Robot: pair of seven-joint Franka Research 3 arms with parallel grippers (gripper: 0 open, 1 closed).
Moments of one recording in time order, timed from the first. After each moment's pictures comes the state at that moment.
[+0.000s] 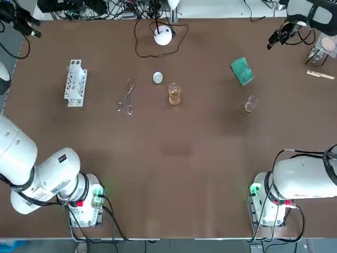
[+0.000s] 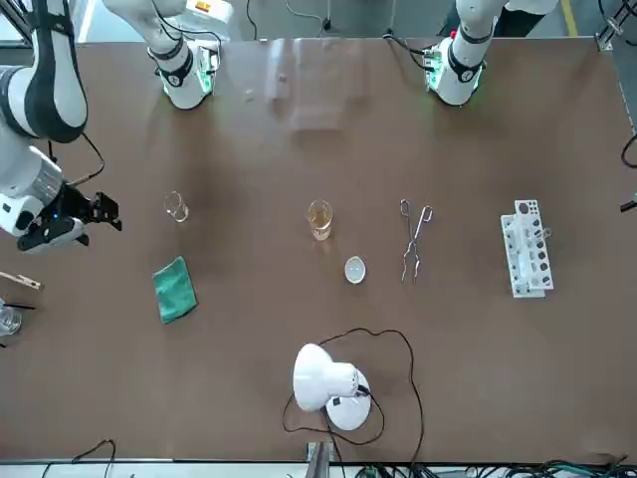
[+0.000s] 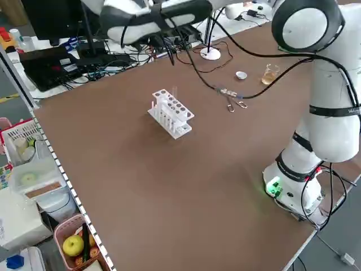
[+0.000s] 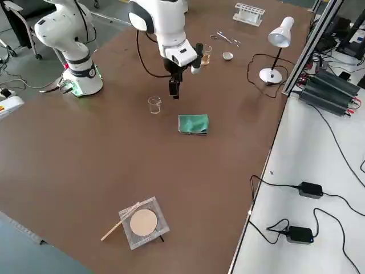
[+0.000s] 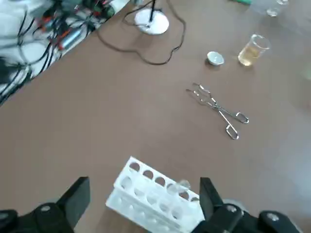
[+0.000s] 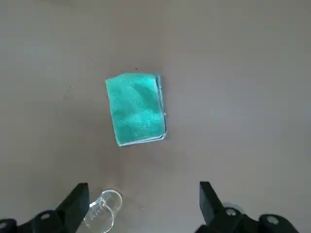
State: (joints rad) left arm 0.60 0.43 -0.03 -1.44 -0.65 1.55 1.77; right arm -0.05 0.00 -0.08 -2.11 0.14 2.17 -0.56
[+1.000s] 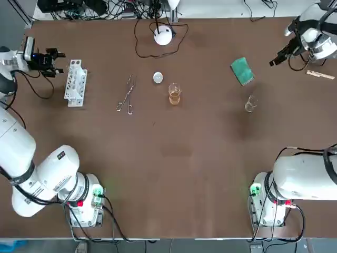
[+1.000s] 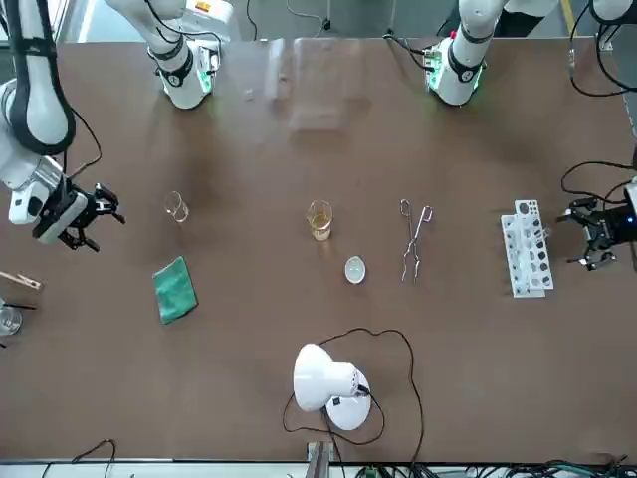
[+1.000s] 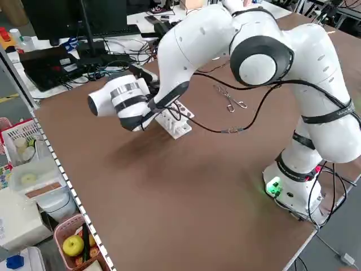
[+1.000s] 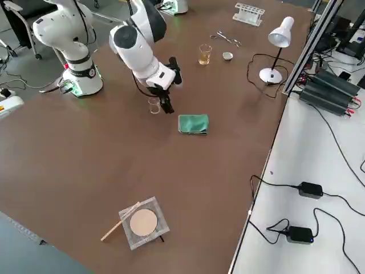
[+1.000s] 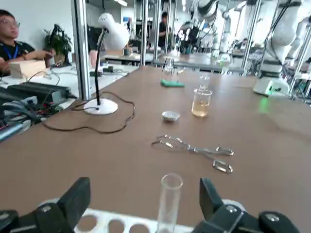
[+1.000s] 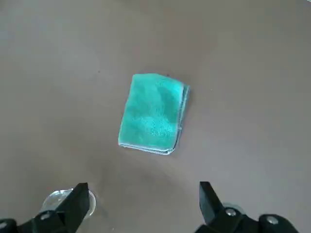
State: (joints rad) left arm 0.72 0.72 -0.05 -1.63 -0.99 1.37 2.40; right arm -0.20 0.02 -0.08 -2.32 0.64 2.34 -1.47
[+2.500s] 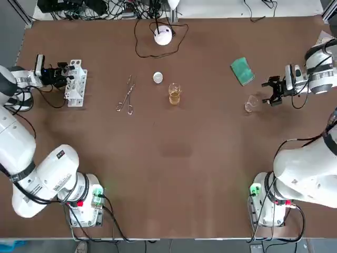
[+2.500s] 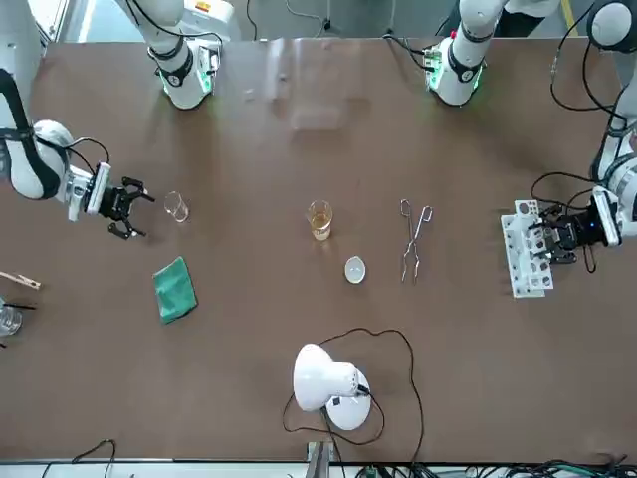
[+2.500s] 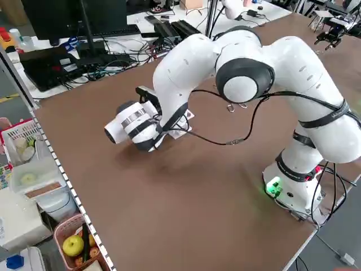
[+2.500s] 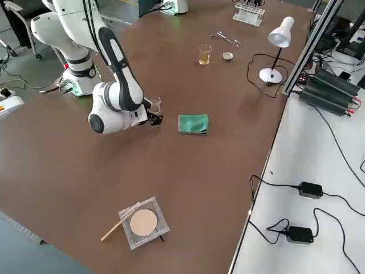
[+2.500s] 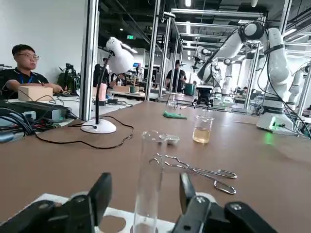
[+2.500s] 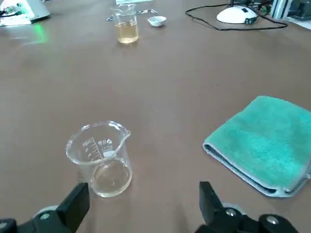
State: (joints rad) left arm 0.77 0.86 -0.08 -1.64 -1.06 1.33 2.46; right arm -0.44 0.41 -0.09 -2.30 1.00 1.93 -2.68
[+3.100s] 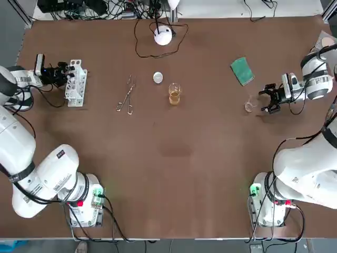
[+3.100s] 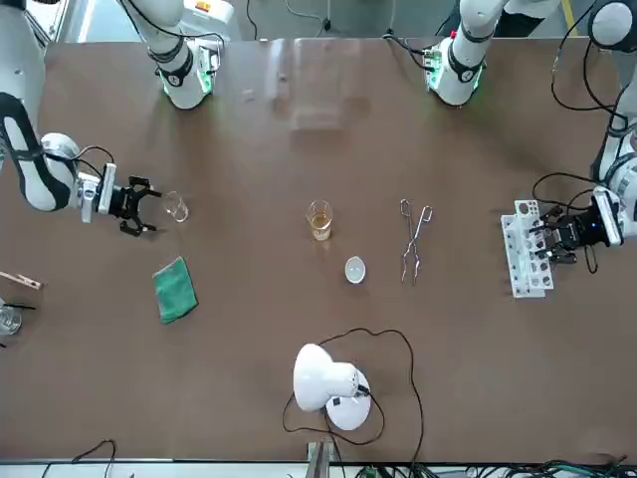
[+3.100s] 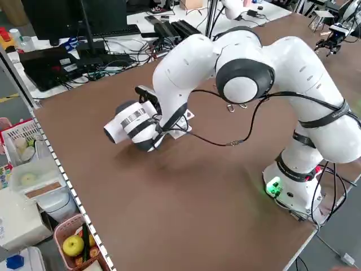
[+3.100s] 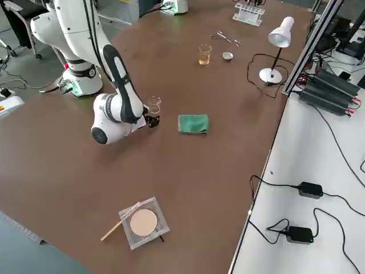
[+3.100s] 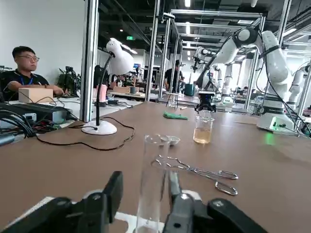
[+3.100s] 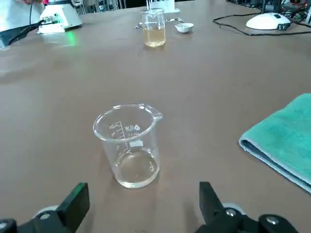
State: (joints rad) left arm 0.77 0.86 -0.08 -1.64 -1.06 1.33 2.46; right arm -0.46 0.53 -0.09 -2.25 0.95 1.83 -2.75
